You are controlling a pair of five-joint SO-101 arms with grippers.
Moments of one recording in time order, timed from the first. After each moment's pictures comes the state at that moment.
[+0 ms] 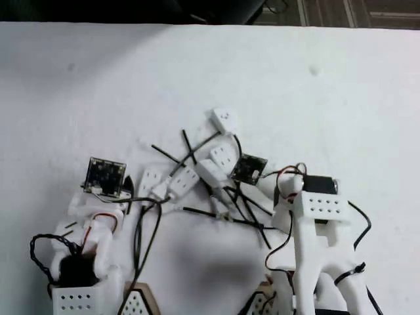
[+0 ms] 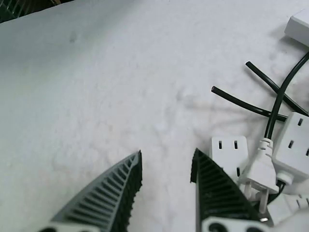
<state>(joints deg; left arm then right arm) -8.6 -103.2 90.7 57.7 -16.6 1.5 -35.4 56.8 71.7 67.5</state>
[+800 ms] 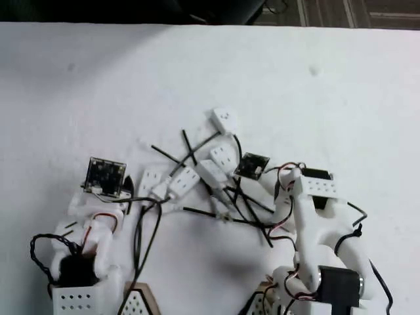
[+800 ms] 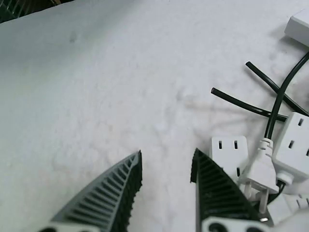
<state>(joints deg) -8.6 -103.2 90.7 57.7 -16.6 3.8 -14.8 56.1 58.7 67.5</state>
